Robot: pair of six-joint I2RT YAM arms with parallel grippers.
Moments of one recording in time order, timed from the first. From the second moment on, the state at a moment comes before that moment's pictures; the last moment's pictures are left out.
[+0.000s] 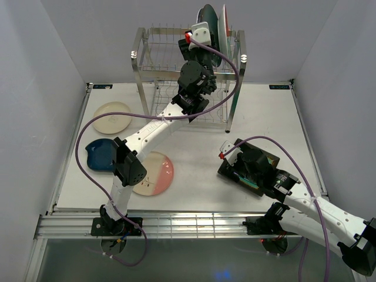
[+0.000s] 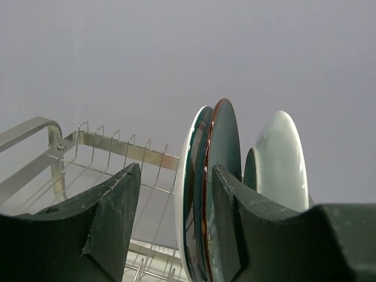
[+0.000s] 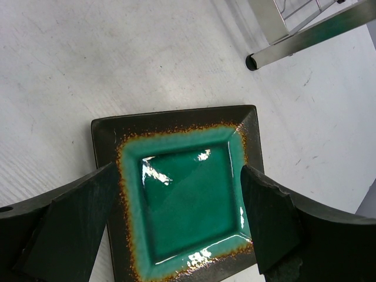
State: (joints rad) left arm -0.86 2.08 2.22 0.56 -0.92 0.34; right arm 0.82 0.76 0.54 -0.36 0.22 -0.42
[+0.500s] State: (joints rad) left arm -0.86 1.71 1.84 0.49 -0.90 0.16; right arm 0.82 0.76 0.54 -0.36 0.22 -0.43
